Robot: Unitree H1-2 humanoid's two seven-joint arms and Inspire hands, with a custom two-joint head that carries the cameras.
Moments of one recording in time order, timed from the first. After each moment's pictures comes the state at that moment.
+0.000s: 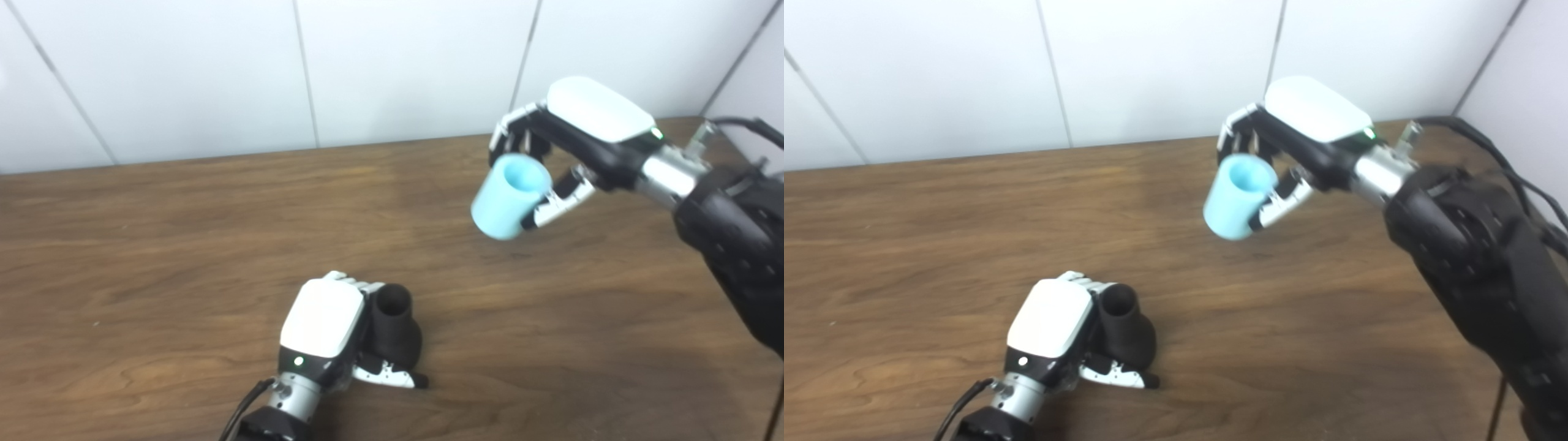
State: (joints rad) left arm -0.02 0.13 -0.52 -0.26 1.28 0.06 -0.10; right arm -0.37 -0.71 0.10 -0.66 -0.57 0.33 0.64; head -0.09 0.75
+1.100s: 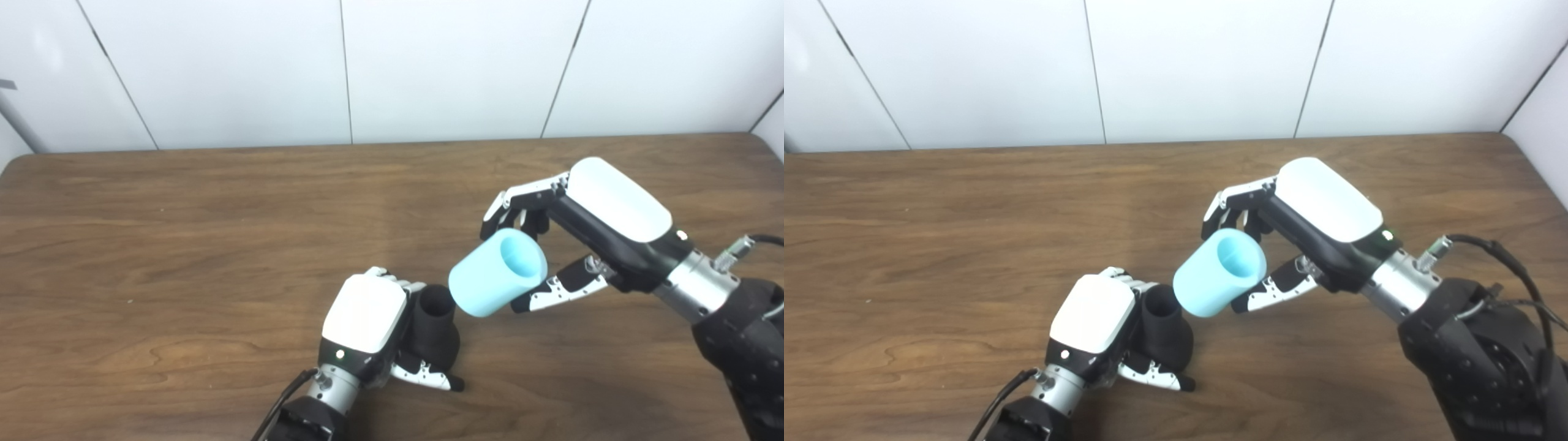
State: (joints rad) left arm -0.02 0.09 -0.56 -0.25 1.33 0.09 -0.11; right arm -0.18 -0.50 0.06 -0.81 -0.53 0.20 0.58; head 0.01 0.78
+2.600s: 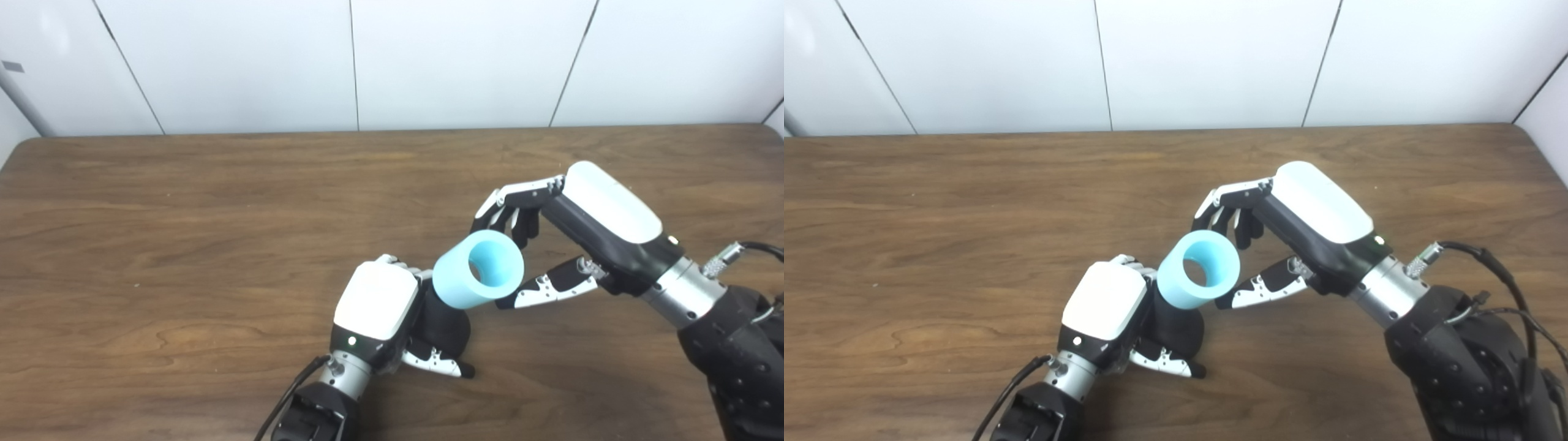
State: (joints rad) left arm -0.02 0.08 -0.57 -0.23 1.34 0.10 -0.09; right arm -0.16 -0.43 0.08 -0.82 -0.52 0.25 0.59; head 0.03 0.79
